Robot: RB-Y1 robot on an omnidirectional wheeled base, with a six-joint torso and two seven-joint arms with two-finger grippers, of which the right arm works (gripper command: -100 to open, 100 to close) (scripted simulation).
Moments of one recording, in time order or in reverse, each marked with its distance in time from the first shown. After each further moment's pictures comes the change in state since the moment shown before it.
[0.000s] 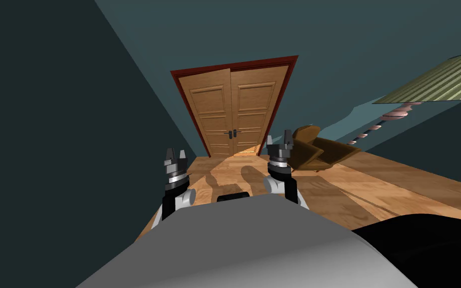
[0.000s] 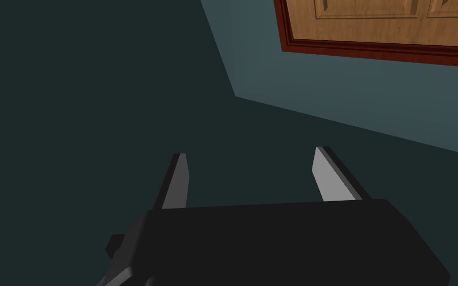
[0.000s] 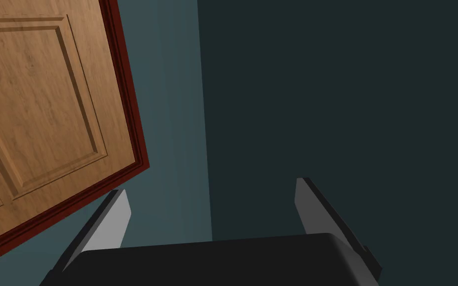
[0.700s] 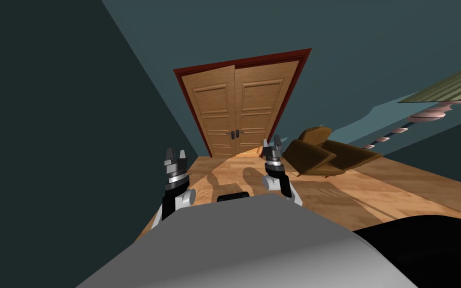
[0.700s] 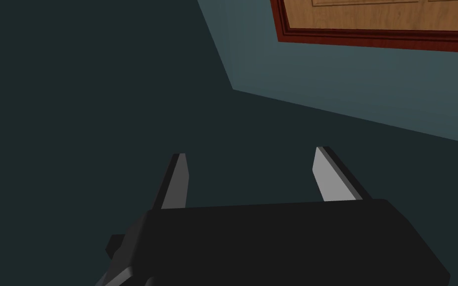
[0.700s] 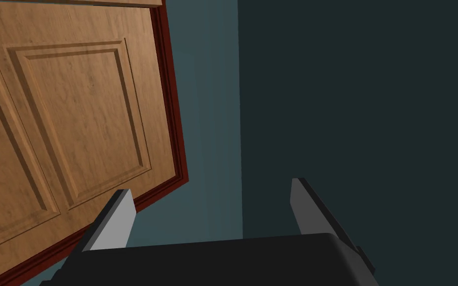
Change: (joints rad) arm -0.057 -0.046 -0.030 0.154 -0.014 -0.003 -0.016
